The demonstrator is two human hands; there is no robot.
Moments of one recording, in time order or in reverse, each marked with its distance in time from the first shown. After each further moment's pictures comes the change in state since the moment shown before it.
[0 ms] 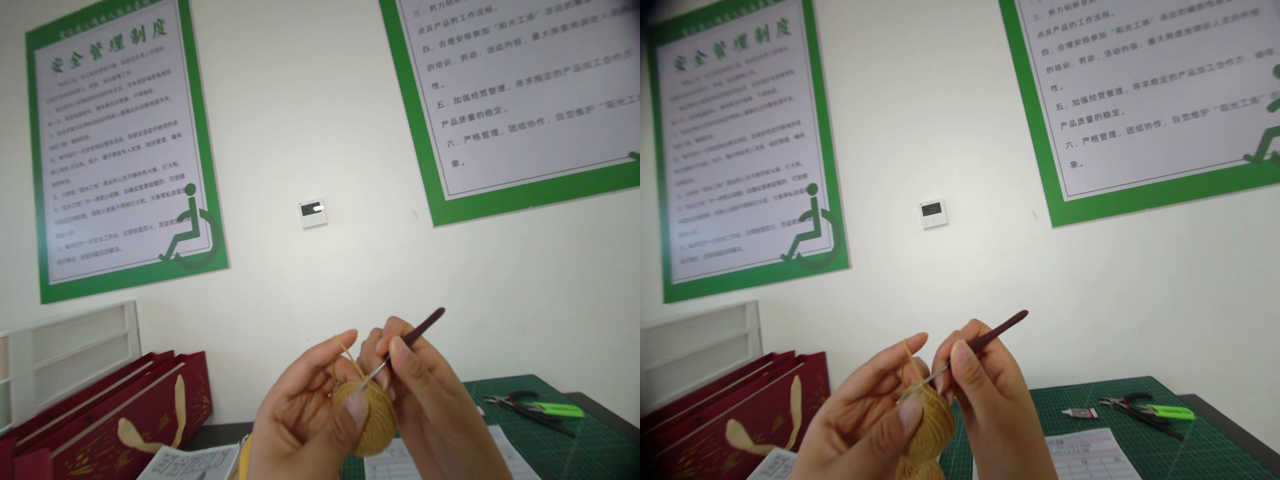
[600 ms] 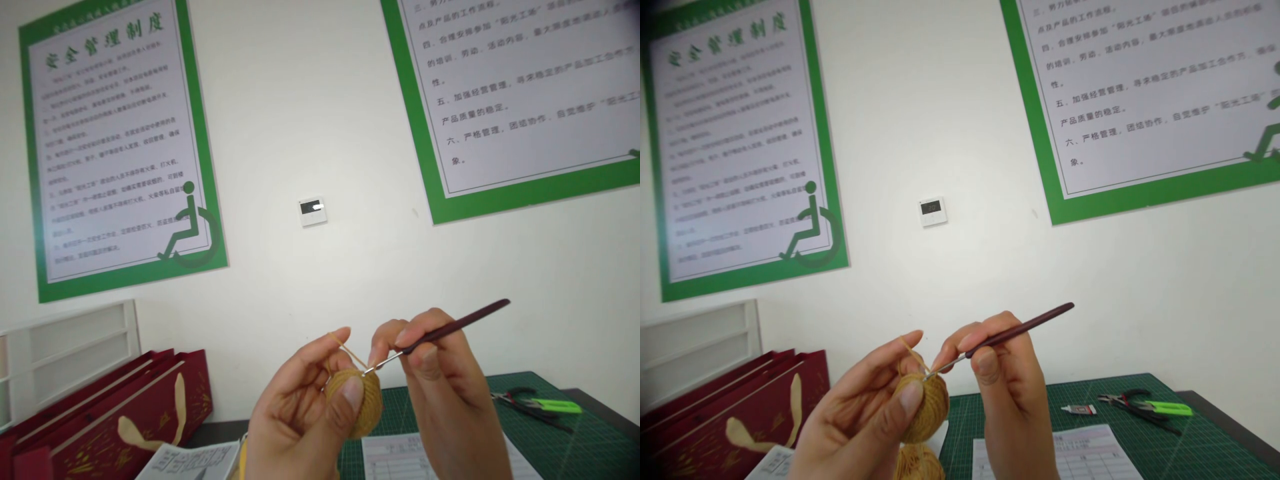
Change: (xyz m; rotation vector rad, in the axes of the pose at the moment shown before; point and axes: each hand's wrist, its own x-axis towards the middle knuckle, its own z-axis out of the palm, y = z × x) left_hand 0.002 -0.006 0.003 0.044 0.142 0.115; right_hand -0.001 0.004 -0.015 -0.310 0.043 -0.392
